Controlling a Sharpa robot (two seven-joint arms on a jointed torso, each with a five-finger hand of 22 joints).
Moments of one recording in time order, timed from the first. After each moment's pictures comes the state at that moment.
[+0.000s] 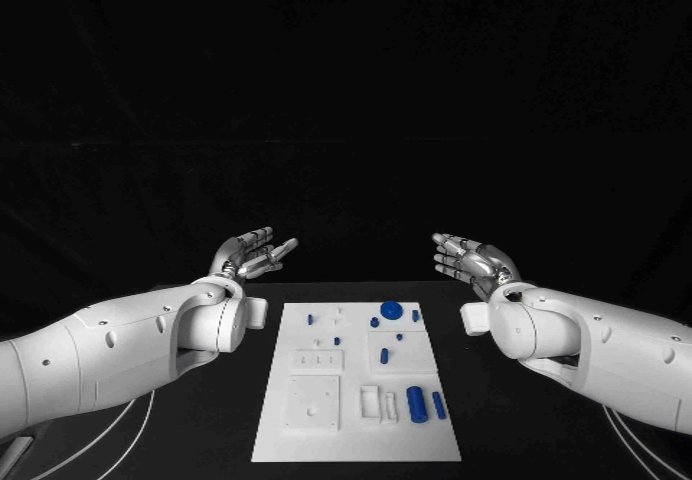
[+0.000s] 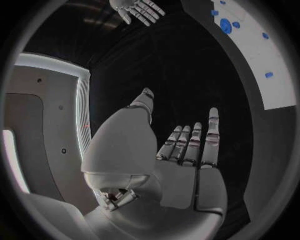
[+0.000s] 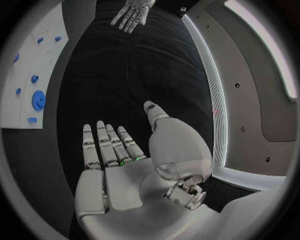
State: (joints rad) left arm 1.29 -0.71 -0.20 1.29 -0.02 -0.64 0.36; left_hand 1.39 -0.18 0.12 0.26 0.04 0.45 0.12 0.03 0.04 0.45 0.12 0.03 0.04 0.52 0.16 0.03 0.04 0.18 0.79 0.28 0.06 0.07; right arm 1.13 -0.80 0.02 1.37 -0.05 -0.49 0.28; right_hand 1.16 0.05 0.08 -0.01 0.34 0.49 0.16 0.04 0.04 0.53 0.19 0.03 0.04 0.62 0.18 0.04 0.04 0.17 0.46 0.28 0.04 0.04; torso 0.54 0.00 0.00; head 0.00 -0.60
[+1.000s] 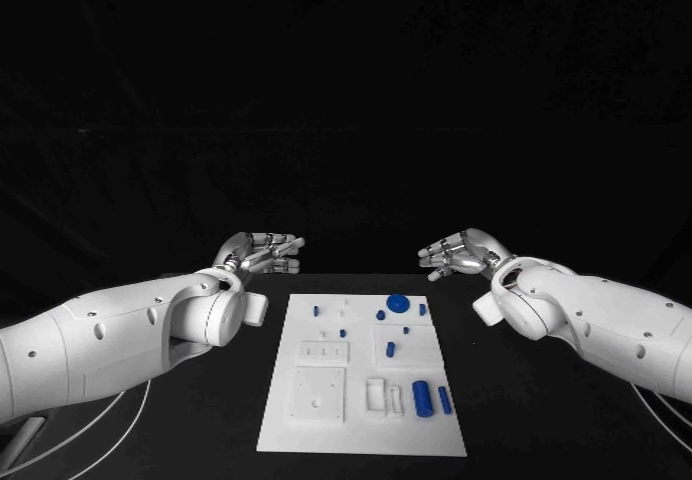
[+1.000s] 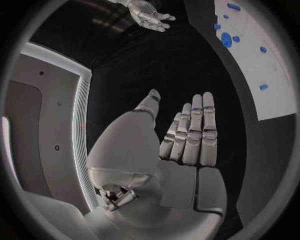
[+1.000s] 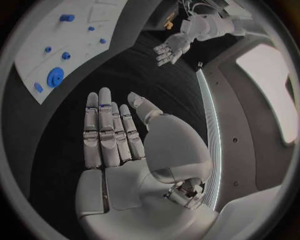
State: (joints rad) left arm 1.31 -0.77 -0.19 1.35 -0.04 -0.49 0.32; left_hand 1.36 -0.01 0.07 0.06 0.05 0.86 0.17 0.06 0.06 1.08 0.14 0.06 0.06 1.22 0.10 0.14 0.08 0.10 1.08 0.10 0.22 0.12; right arm 1.18 -0.71 0.04 1.16 -0.72 -0.27 0.14; right_hand 1.28 0.01 0.26 -0.25 0.26 1.07 0.14 0.07 0.07 1.11 0.11 0.06 0.06 1.42 0.03 0.10 0.11 0.11 1.16 0.06 0.18 0.08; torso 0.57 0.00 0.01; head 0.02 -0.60
